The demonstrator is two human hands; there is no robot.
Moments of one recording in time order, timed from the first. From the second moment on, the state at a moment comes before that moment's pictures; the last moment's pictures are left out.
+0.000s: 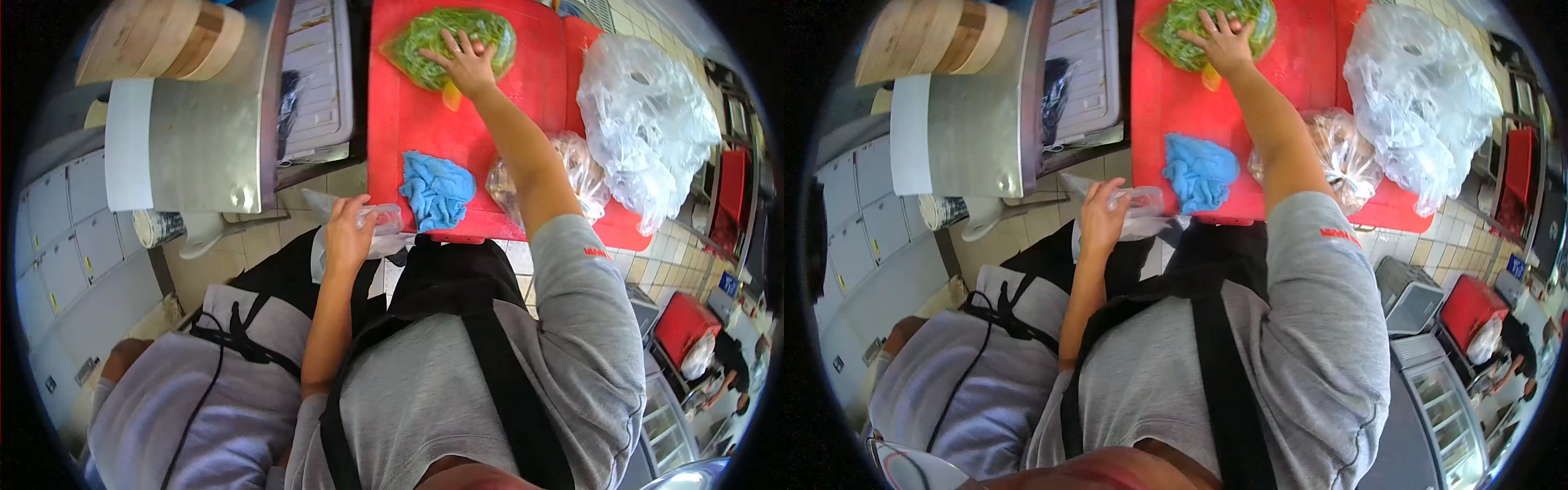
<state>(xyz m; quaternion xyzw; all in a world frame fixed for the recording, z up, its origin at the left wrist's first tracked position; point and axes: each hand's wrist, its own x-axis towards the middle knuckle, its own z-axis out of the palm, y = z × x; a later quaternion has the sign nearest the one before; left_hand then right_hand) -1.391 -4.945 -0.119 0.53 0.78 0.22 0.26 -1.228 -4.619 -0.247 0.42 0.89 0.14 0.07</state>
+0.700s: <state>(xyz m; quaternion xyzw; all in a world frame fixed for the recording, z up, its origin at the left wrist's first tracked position) -1.159 -4.833 -0.116 0.77 0.55 0.09 0.30 -0.938 -4.803 -0.151 0.64 0.74 -0.13 -0.17</state>
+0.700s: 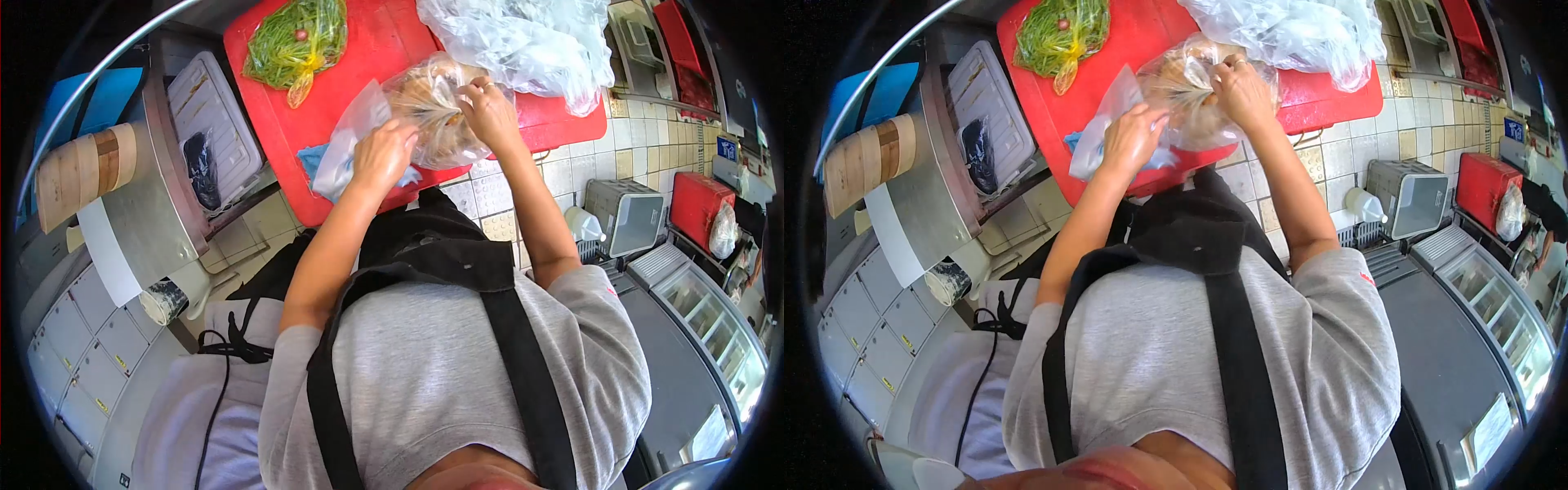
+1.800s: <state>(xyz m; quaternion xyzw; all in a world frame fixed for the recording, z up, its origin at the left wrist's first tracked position) -1.074 -4.799 -0.181 0.68 0.54 0.30 0.40 -0.887 -4.816 -0.190 0.63 0.39 -0.57 -0.36</state>
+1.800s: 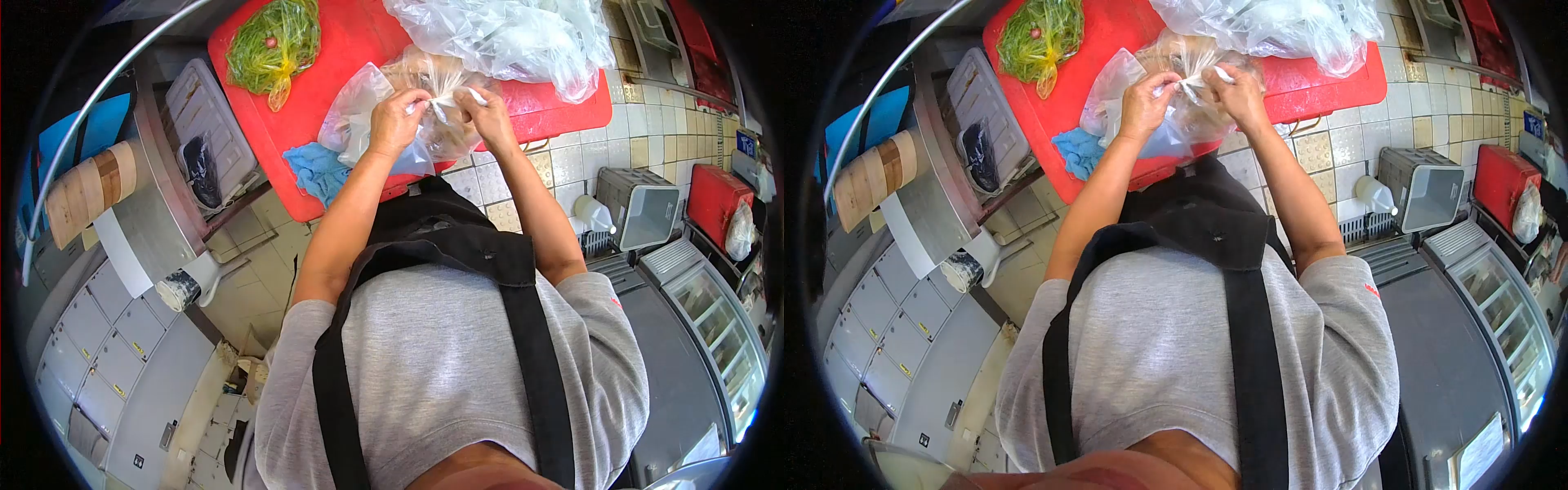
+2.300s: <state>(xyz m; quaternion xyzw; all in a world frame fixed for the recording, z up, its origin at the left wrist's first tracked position) -1.075 -4.793 -0.177 0.71 0.52 0.28 0.38 -0.894 -4.799 -0.164 0.65 0.64 -0.33 -0.26</state>
